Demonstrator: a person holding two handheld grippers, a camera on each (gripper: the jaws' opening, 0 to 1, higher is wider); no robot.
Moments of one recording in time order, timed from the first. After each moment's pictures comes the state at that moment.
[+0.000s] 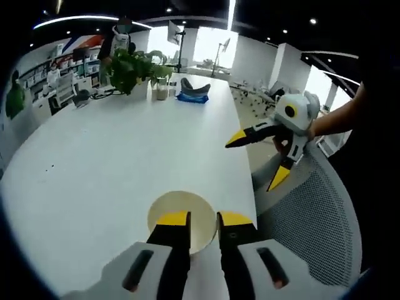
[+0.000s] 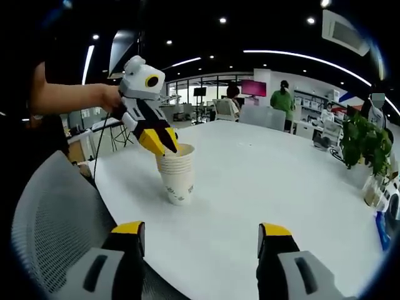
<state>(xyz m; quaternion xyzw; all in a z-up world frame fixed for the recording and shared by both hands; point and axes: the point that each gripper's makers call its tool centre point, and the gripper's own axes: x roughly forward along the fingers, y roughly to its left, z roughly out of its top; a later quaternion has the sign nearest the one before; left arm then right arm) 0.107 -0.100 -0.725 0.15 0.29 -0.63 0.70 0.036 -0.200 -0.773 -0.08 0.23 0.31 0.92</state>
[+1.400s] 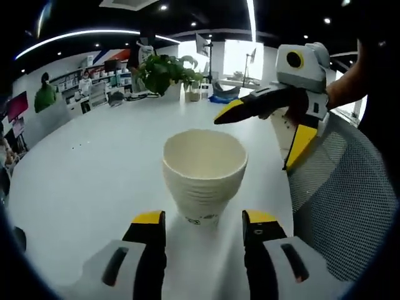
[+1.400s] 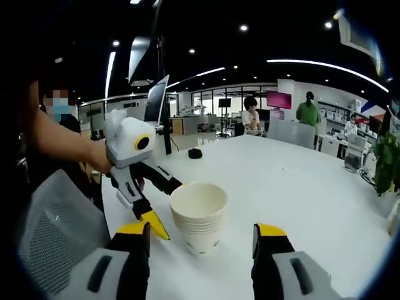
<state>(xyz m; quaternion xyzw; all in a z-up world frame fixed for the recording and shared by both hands) 0.121 -0.068 -0.806 0.13 0.24 -0.55 0.78 0.097 -0.106 -0.751 -0.07 0.18 0.40 0.89</state>
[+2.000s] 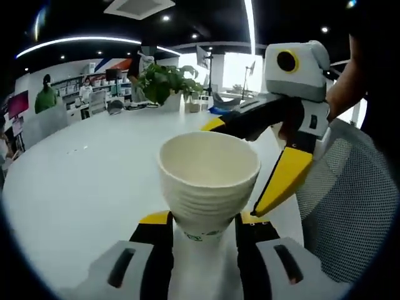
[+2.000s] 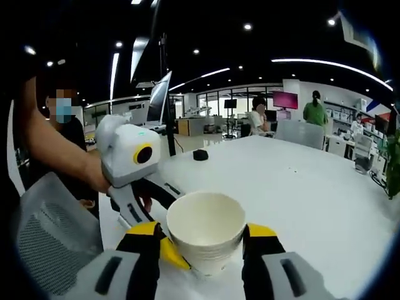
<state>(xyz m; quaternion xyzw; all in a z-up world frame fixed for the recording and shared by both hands) 0.131 -0.090 -0.807 0.10 0.21 -0.56 0.79 0.124 -0.079 -0.765 -0.07 0.18 0.42 0.89</state>
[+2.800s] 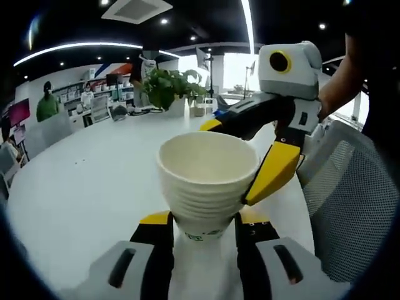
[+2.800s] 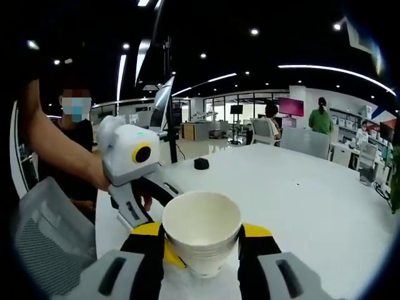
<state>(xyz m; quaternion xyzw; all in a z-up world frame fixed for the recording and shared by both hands) 0.162 -0.079 -0.788 0.12 0.19 -0.56 0.80 0.155 -0.074 -0.746 -0.06 0.16 0.44 0.88</state>
